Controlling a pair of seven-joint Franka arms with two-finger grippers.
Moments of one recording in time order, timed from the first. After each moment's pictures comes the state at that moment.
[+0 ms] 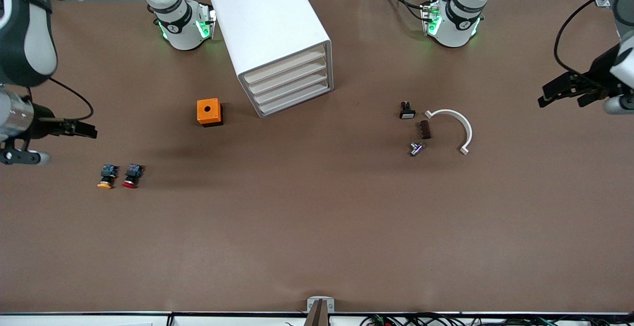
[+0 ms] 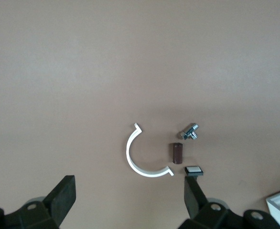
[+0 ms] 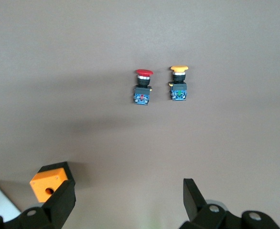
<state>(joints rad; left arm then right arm) -0.13 -0.08 0.14 -1.78 -0.07 1.72 0.00 -0.07 0.12 -0.03 -1.70 -0.05 1.65 -0.03</state>
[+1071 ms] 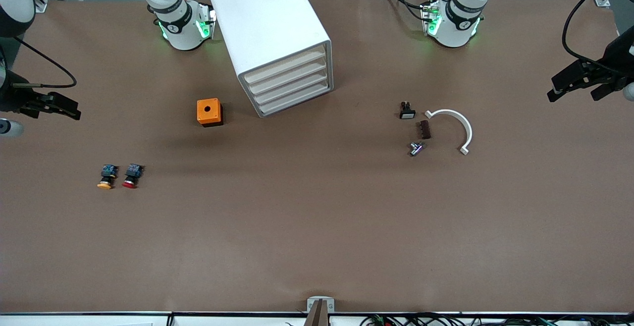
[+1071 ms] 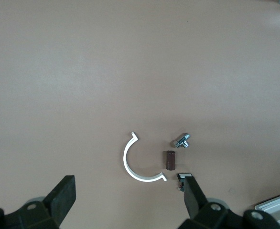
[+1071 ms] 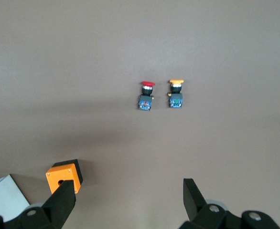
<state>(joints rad) -0.13 -0.06 0.12 -1.61 -0.06 1.62 -0.07 -0.04 0.02 -0.05 -1.66 -0.05 1.63 -0.04</state>
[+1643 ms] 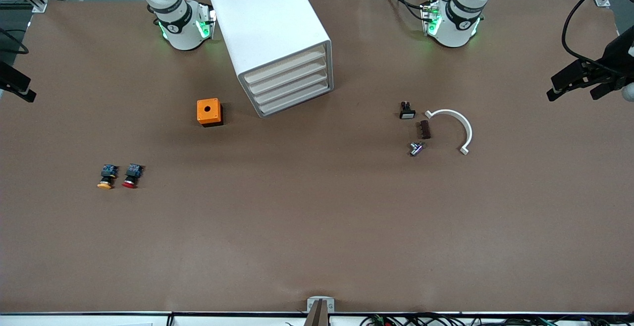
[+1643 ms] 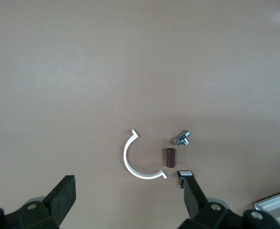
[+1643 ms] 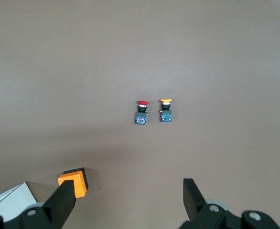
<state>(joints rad) -0.13 -0.06 0.12 -1.61 -0.06 1.61 -0.07 -0.04 0.01 -0.05 -1.43 -0.05 1.48 -0.04</state>
